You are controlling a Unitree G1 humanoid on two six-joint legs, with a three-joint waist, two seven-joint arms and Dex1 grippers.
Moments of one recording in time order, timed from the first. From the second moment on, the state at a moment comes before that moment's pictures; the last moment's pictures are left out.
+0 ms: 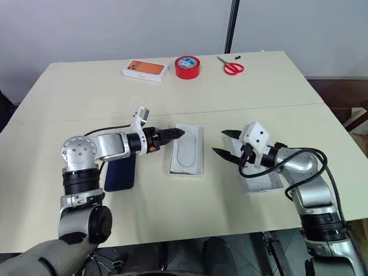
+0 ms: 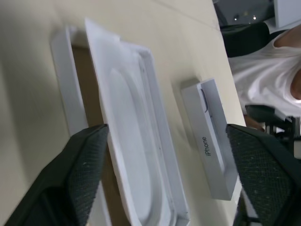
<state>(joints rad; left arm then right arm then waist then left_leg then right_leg) -0.71 0.21 0.32 0.02 -1.01 1.44 -0.08 -0.31 -0.60 -0.05 -0.13 0.33 0.23 0.92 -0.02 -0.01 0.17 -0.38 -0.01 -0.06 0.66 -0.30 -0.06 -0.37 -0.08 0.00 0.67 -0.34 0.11</state>
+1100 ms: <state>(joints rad) -0.13 0.58 0.24 -0.18 -0.64 0.45 -0.85 -0.54 -0.52 0.40 0.11 -0.10 0.06 0.98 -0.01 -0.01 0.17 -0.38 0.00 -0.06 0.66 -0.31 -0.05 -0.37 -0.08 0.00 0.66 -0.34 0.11</state>
